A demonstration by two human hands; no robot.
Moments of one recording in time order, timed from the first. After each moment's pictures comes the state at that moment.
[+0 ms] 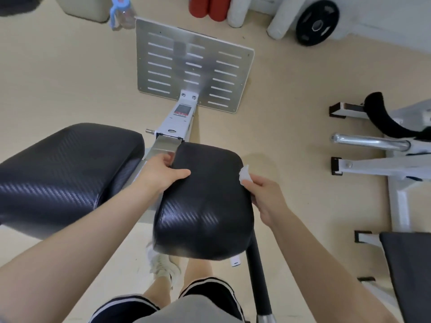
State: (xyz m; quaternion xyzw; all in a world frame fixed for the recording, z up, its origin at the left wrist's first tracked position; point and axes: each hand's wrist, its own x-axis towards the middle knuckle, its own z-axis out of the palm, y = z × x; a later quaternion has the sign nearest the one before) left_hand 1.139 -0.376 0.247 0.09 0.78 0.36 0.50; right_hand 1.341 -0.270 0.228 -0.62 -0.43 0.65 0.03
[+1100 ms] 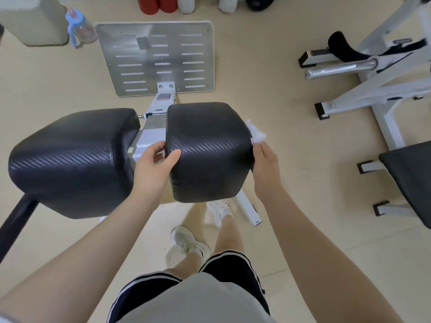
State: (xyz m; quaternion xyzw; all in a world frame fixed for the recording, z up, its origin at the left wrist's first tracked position) left_hand 1.188 -0.497 0.249 0.18 0.78 0.43 0.42; right_hand 1.377 -0.403 0.243 -0.63 -0.45 0.57 0.27
